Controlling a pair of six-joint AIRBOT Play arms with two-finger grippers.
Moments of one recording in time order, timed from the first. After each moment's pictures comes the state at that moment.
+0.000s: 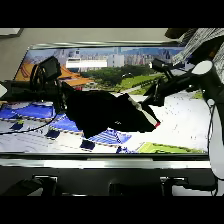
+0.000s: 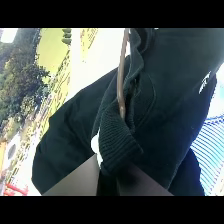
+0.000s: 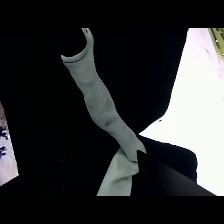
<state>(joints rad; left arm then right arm) -0.28 -1.08 1.33 0.96 -1.14 -0.41 -0.01 -1.51 1.50 -0.81 1.49 0.24</state>
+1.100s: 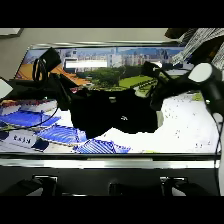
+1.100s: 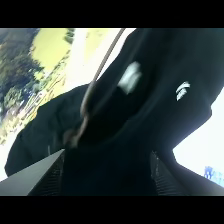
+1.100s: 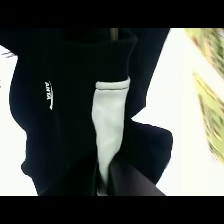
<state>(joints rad) -0.28 -1.12 1.33 0.96 -1.07 -0.69 0.12 -1.24 1.42 -1.08 1.36 0.45</state>
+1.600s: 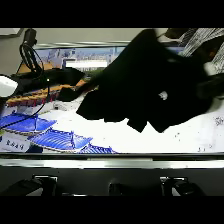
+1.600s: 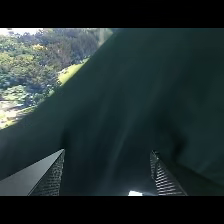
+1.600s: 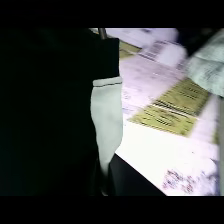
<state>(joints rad) -0.28 -1.15 1.33 0.96 -0.77 -1.41 0.12 -0.81 1.42 -1.95 1.27 1.49</state>
